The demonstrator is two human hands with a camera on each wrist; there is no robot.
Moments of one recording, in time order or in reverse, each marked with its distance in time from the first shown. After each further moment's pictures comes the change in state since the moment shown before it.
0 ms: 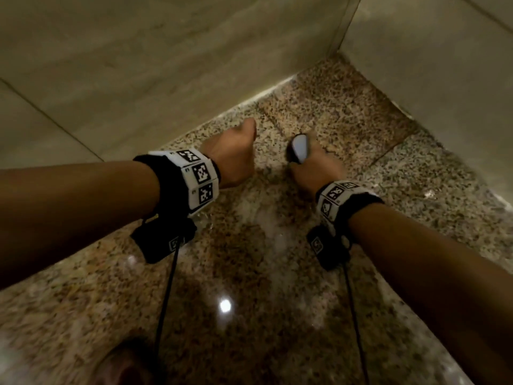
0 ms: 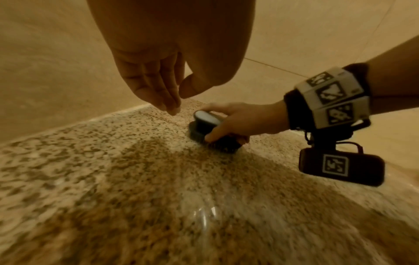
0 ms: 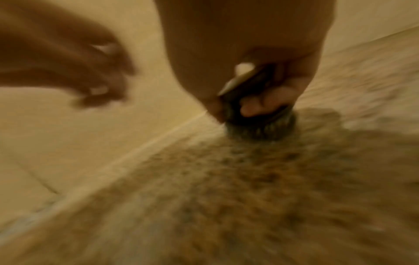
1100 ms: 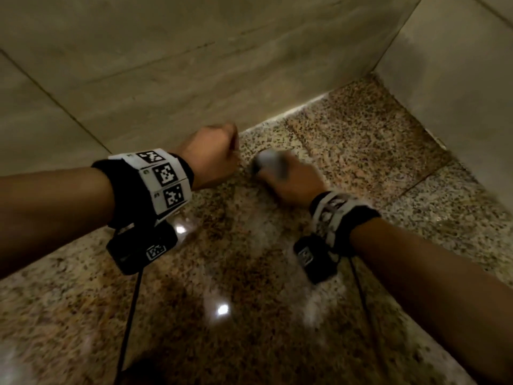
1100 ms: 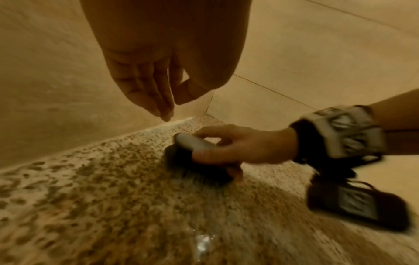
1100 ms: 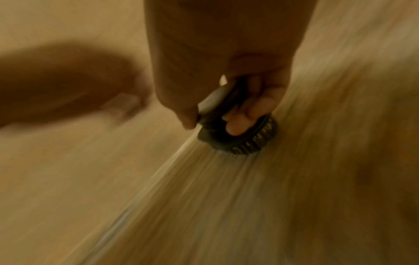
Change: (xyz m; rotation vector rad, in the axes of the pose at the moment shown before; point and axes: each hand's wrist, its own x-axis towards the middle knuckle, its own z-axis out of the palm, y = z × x) left_hand 0.001 -0.078 -0.028 -0.122 0.107 -0.139; right_hand 0.013 -0.079 0.010 0.153 -0.152 -0.275
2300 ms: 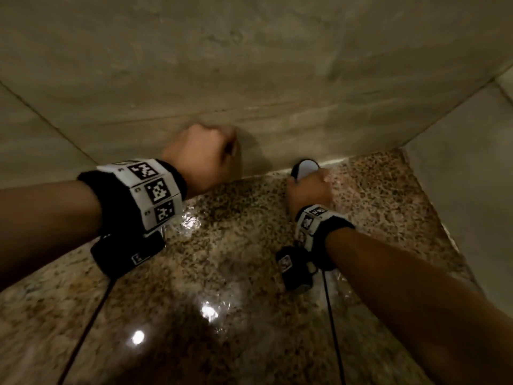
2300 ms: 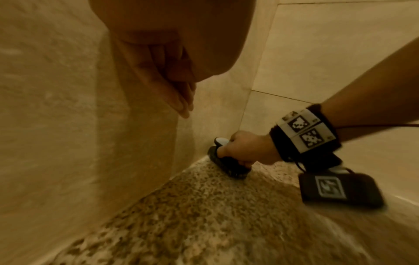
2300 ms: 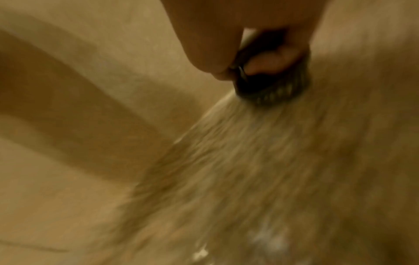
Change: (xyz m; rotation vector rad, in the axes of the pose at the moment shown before) left_hand 0.040 -0.004 -0.041 0.009 0.237 -0.133; right_hand 0.118 0.009 -0.035 0.044 0.171 0.330
